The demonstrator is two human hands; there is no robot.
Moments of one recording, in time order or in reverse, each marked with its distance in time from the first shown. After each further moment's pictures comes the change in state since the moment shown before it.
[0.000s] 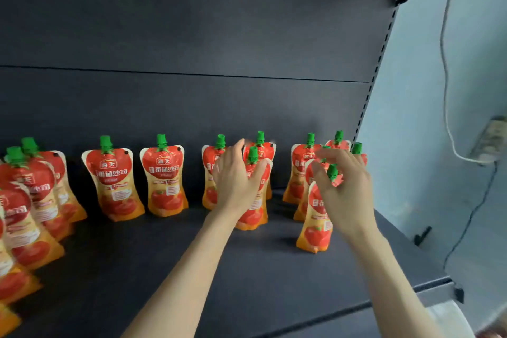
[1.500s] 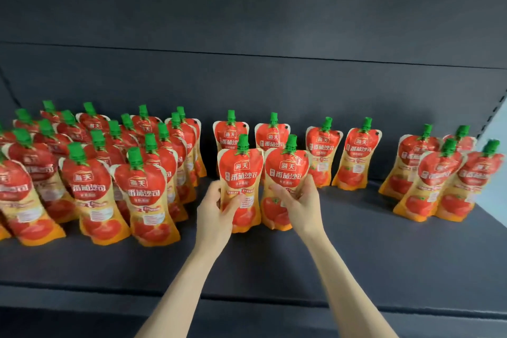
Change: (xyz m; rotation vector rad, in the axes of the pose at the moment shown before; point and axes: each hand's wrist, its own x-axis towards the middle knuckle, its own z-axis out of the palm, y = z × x) left_hand -0.119 -0.122 -0.172 -0.286 0.132 -0.351; right_hand -0.101 -0.092 0.183 0.740 -0.412 0.428
